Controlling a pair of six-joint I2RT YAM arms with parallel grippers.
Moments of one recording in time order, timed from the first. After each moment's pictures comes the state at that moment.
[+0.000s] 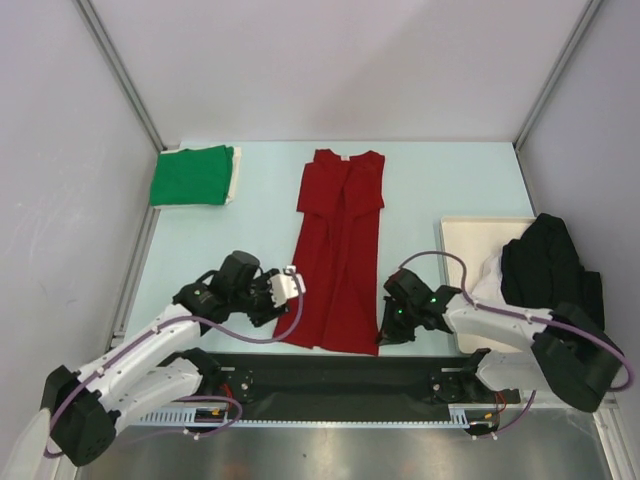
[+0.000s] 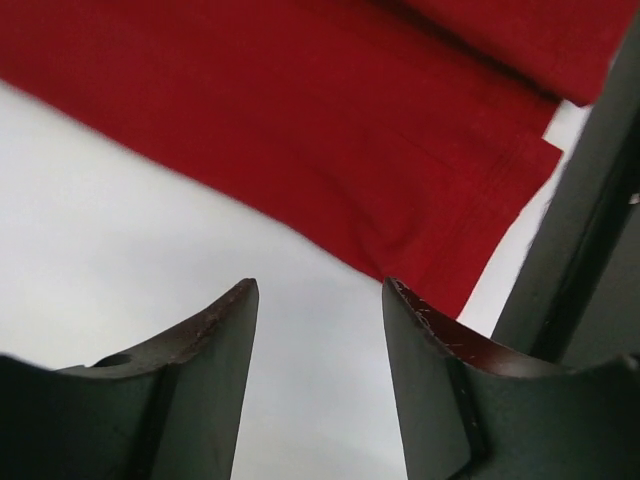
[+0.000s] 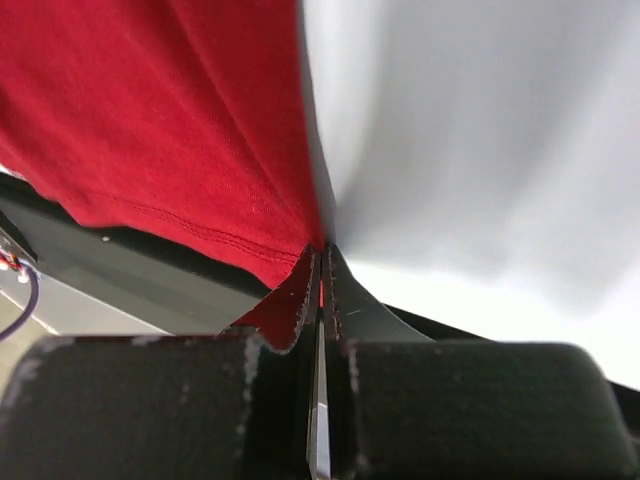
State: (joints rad) left arm -0.61 0.87 0.57 -0.58 0.28 0.57; right arm 0.84 1.26 0.51 -0.38 -0.20 0.97
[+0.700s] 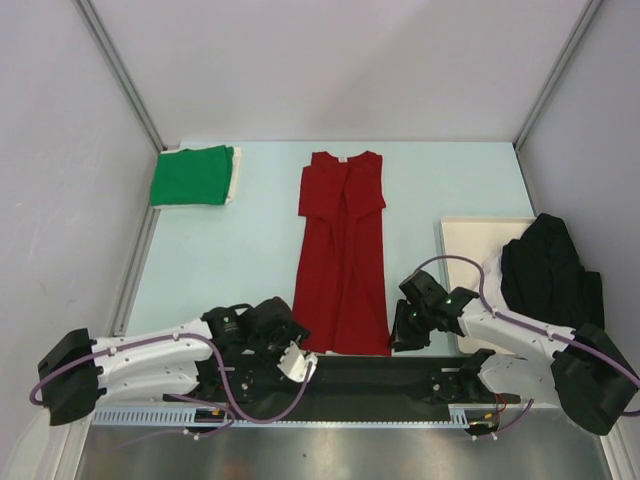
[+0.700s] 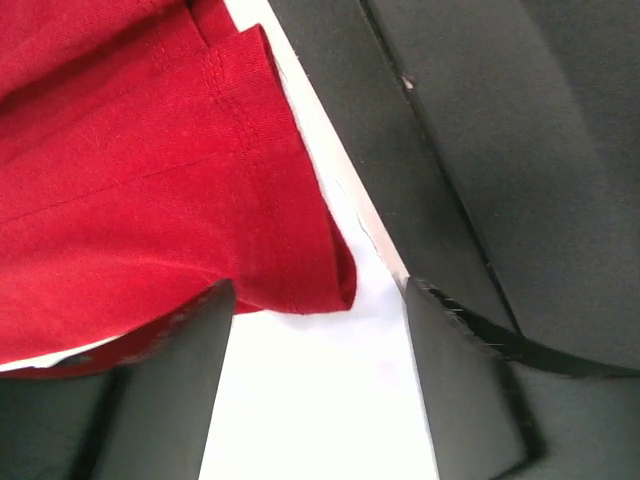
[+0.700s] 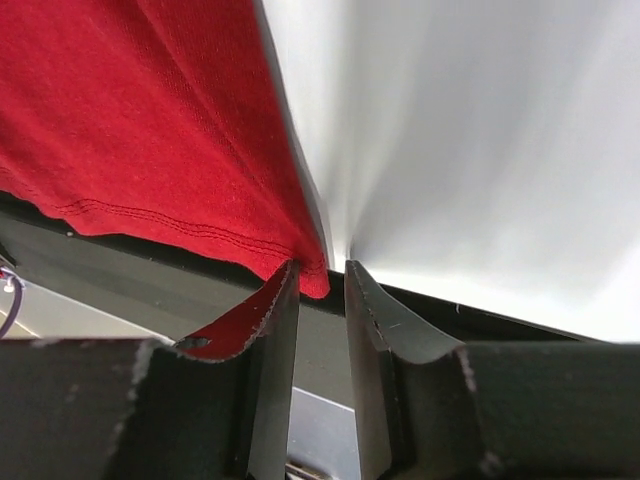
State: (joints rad) left arm -1.08 0.94 0.41 -0.53 0.19 1.05; right arm 0.73 1.09 0.46 -0.56 -0.23 0.93
